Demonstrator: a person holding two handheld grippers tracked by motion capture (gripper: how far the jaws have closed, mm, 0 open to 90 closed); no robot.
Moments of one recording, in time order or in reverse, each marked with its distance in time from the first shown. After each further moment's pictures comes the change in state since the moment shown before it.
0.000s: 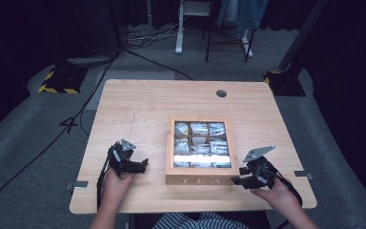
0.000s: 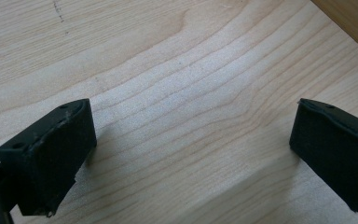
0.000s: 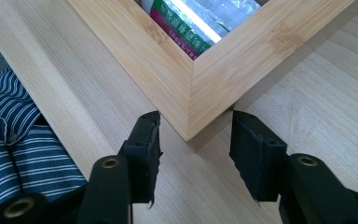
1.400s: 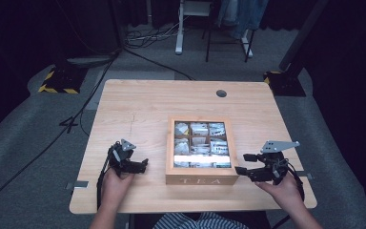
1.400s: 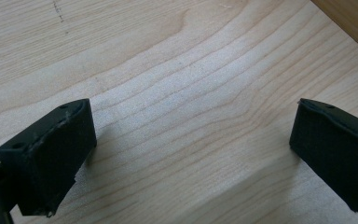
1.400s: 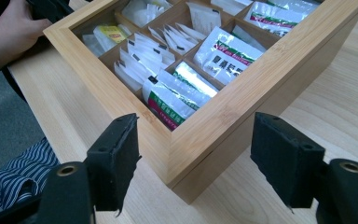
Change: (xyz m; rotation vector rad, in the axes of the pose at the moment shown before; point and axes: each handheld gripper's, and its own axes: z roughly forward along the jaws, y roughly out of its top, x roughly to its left) left arm 0.000 0.000 0.000 0.001 0.000 0.003; right arm -0.017 -0.004 -0.030 -0.304 0.046 0.071
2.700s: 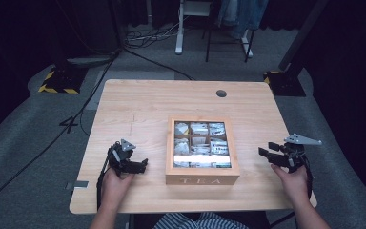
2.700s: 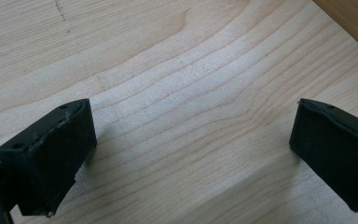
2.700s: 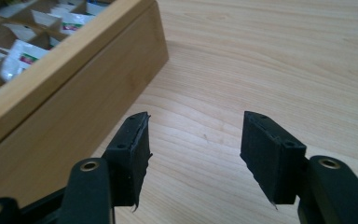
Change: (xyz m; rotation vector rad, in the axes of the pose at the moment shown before) left arm 0.000 -0.001 0.000 -0.002 -0.002 -0.005; right arm -0.087 -0.040 -0.012 -0.137 -0.313 0.177
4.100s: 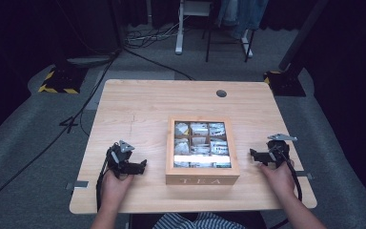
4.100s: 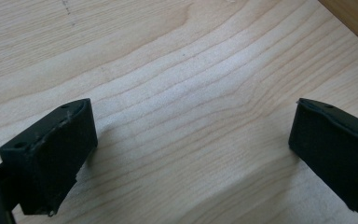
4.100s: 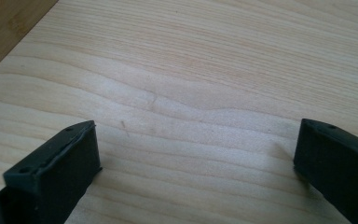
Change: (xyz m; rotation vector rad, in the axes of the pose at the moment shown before) left arm 0.000 -0.003 -0.003 0.001 0.009 -0.002; right arm -0.022 -0.023 0.073 0.141 -0.226 0.020
